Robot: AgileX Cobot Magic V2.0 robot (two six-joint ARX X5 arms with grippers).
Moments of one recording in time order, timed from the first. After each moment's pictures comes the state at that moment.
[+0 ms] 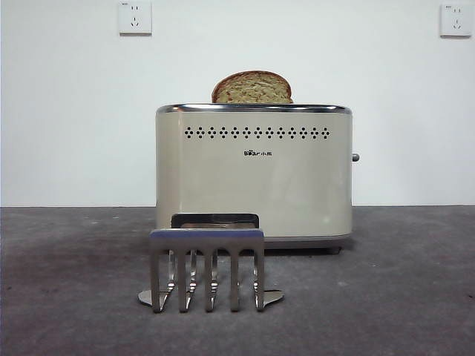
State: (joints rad) left arm -0.58 1.15 1.64 -1.30 0.07 0.01; right arm 0.18 1.22 2.11 -1.35 0.19 0.07
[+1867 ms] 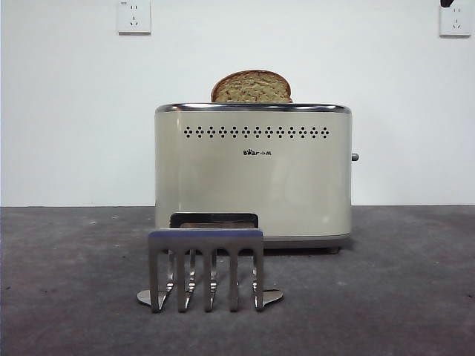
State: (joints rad) left arm -0.09 0.03 0.02 -0.12 0.05 0.08; right arm 0.18 1.67 2.11 -1.35 0.19 0.07
